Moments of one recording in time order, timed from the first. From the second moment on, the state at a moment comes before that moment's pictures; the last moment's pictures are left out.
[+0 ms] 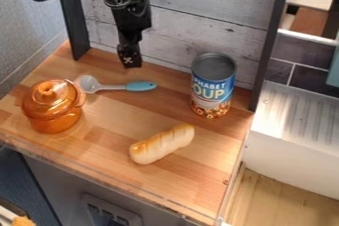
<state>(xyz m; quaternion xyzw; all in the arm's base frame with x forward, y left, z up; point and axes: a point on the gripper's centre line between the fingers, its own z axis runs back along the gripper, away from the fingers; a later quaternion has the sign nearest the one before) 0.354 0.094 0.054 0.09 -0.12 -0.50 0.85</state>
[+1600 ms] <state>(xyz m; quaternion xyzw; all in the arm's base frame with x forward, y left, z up) 0.362 0.105 -0.031 0.07 -0.02 -0.49 0.87</state>
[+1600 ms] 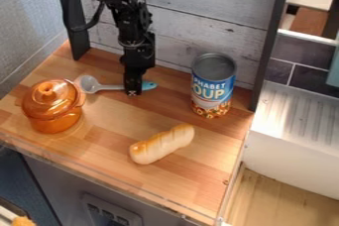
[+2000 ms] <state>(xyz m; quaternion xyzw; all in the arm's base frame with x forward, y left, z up) 0.361 0.104 -0.031 0.06 -0.03 -0.49 0.87</state>
